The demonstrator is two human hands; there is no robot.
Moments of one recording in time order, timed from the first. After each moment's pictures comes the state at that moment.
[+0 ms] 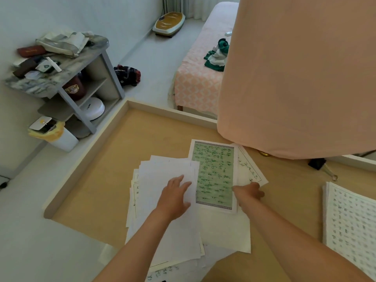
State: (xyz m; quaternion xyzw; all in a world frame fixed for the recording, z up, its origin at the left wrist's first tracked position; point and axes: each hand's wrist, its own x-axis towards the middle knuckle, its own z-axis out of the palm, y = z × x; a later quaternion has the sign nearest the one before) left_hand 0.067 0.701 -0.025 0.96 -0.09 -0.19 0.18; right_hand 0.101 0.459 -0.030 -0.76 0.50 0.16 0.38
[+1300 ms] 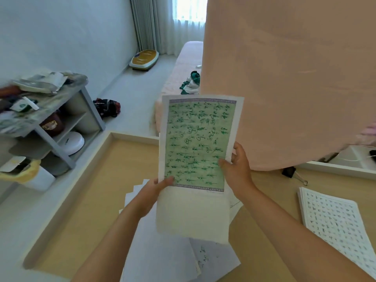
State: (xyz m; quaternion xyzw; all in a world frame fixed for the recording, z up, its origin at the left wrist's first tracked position) left_hand 0.124 0.728 0.084 0.68 0.07 -0.26 0.68; right_hand 0.117 0.482 0.141 -0.71 0.14 -0.08 0.69
